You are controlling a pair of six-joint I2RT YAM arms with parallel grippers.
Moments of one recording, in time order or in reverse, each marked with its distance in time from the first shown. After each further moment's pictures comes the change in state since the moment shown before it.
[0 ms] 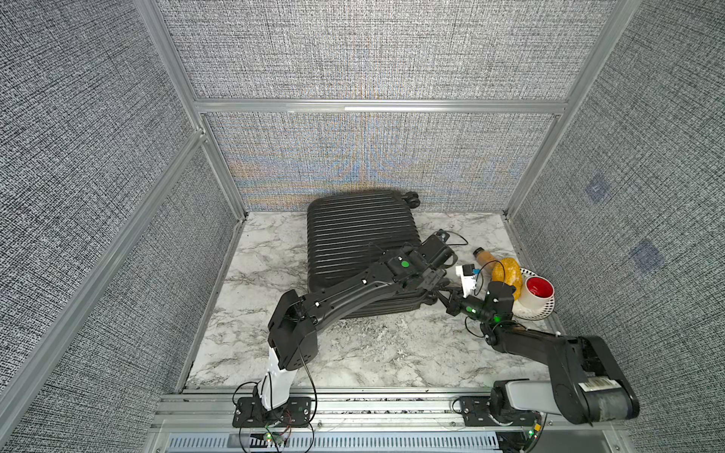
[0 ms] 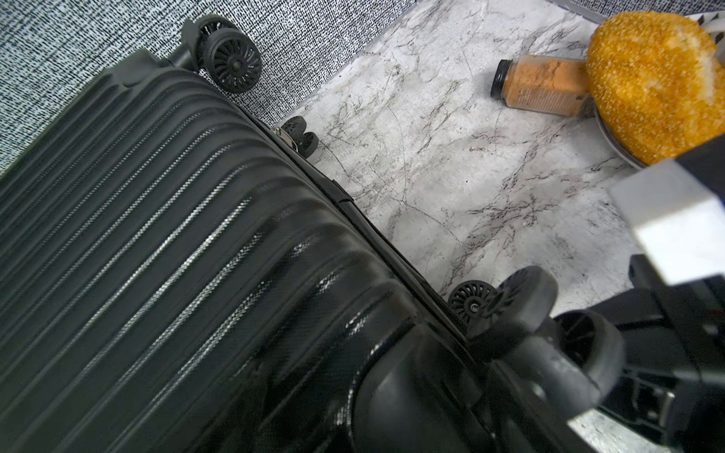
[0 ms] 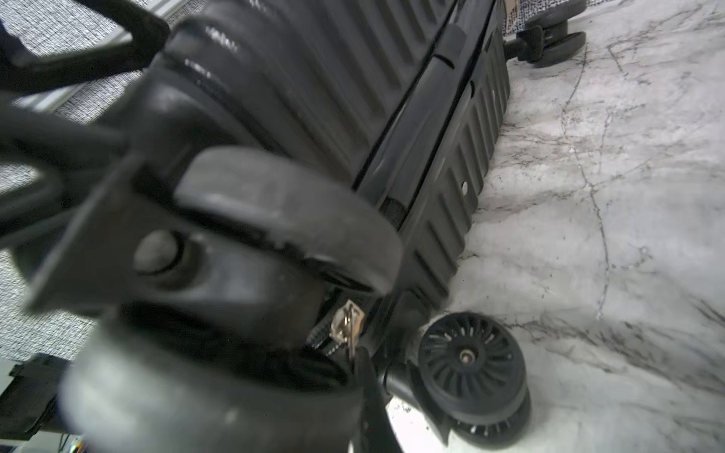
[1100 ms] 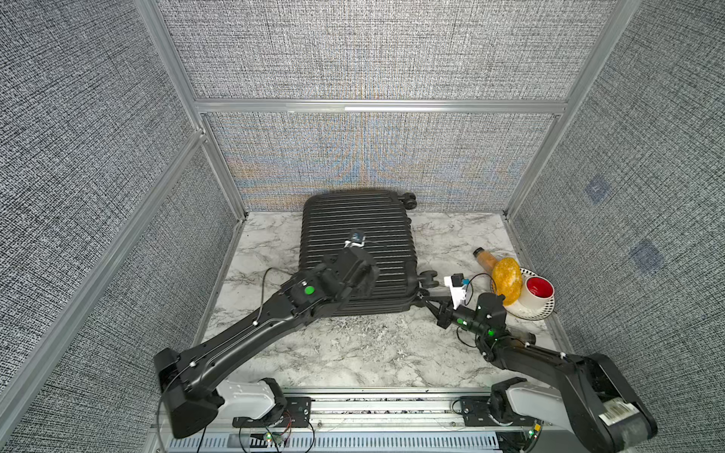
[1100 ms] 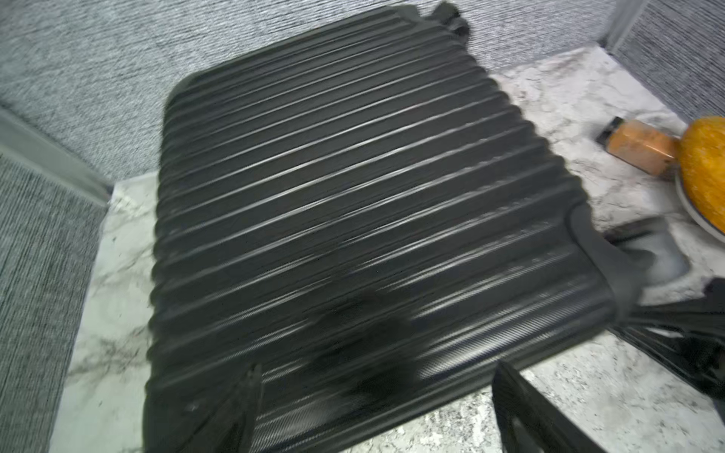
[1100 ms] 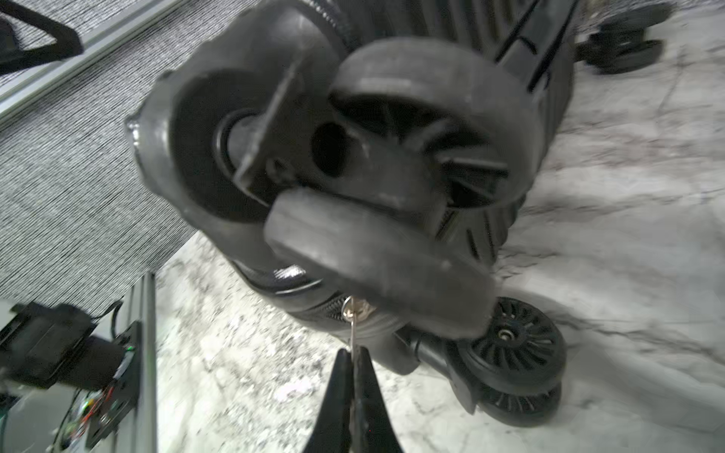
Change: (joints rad) left arm 0.119 -0.764 -0.616 -0.049 -0.109 -0.287; right arm 0.272 -0.197 -0.136 0.020 0.157 0.013
